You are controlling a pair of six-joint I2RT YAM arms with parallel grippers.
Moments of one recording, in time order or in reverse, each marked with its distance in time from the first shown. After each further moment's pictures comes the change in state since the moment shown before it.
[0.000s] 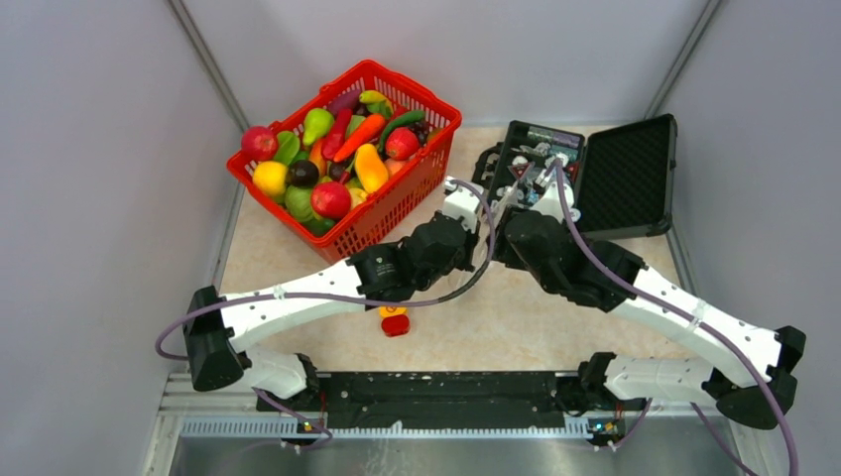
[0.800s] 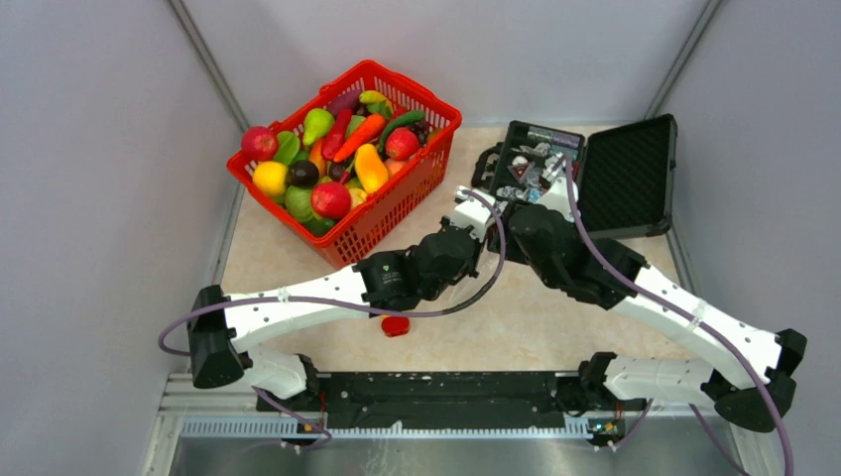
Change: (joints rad) left arm -0.061 0.017 0.011 0.007 -0.109 0.090; right arm -0.032 -0.018 0.000 0.053 -0.013 0.026
